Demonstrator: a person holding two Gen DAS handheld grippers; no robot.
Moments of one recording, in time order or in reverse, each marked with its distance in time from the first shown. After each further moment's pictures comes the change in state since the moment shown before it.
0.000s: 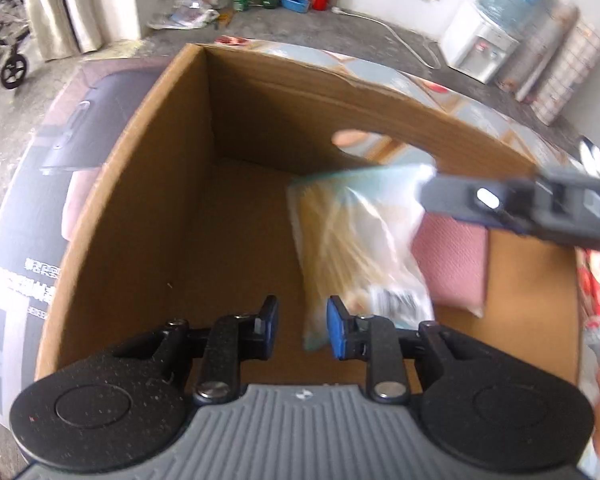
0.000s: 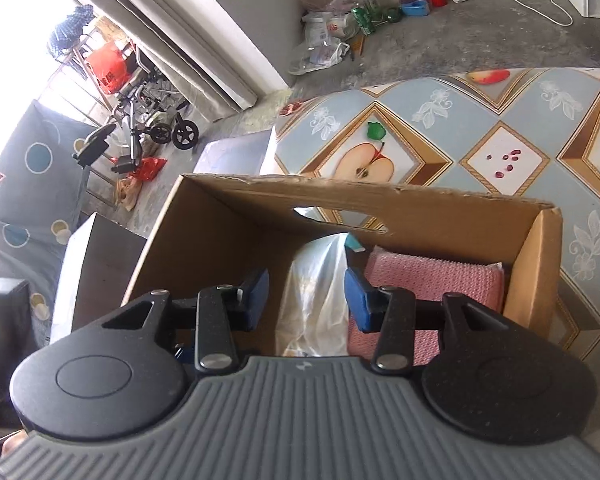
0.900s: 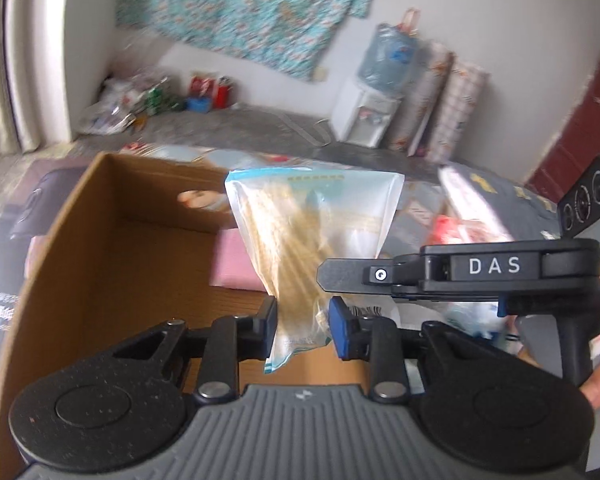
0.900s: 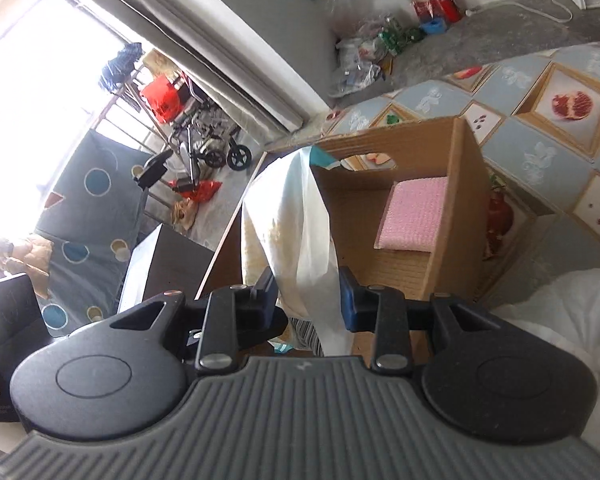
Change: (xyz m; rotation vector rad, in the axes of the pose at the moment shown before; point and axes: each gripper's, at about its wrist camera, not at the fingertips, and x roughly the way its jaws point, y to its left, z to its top) left arm -0.111 -0.080 -0.084 0.127 -0.303 -0.179; right arm -0.134 -0.002 -0.094 0.056 -0.072 0.175
